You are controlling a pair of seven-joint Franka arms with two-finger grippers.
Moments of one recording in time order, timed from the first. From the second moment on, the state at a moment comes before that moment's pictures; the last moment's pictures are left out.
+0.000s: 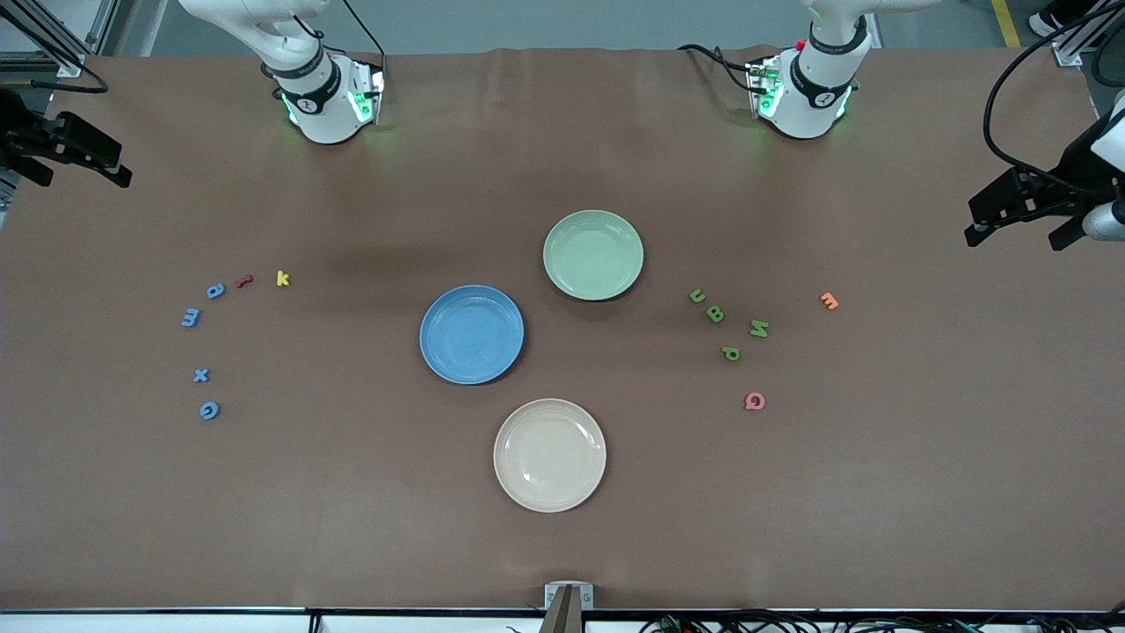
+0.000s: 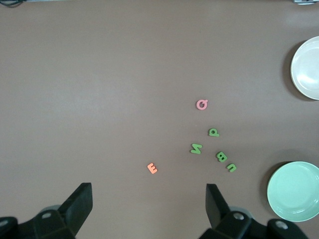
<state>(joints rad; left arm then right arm) 0.00 -0.03 -0.04 -1.58 -0.03 1.65 0.00 0.01 -0.14 -0.04 -1.61 0.01 1.44 0.01</state>
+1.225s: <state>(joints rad) -0.02 0.14 -0.21 -1.93 -0.03 1.98 -0.17 -0.12 0.17 -0.05 -1.66 -0.02 1.62 -0.03</state>
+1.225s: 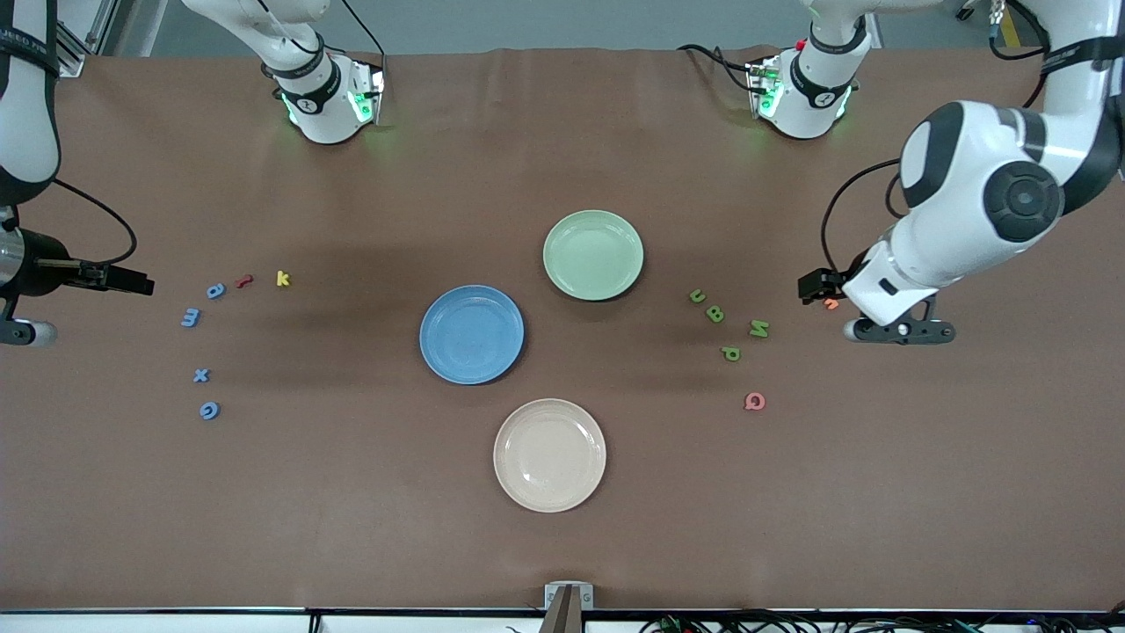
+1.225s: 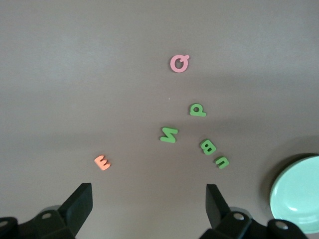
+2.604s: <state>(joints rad) -0.05 0.43 -0.25 -2.16 0.19 2.50 -0.40 -0.33 0.11 -0.05 -2.46 -0.03 2.61 -0.31</state>
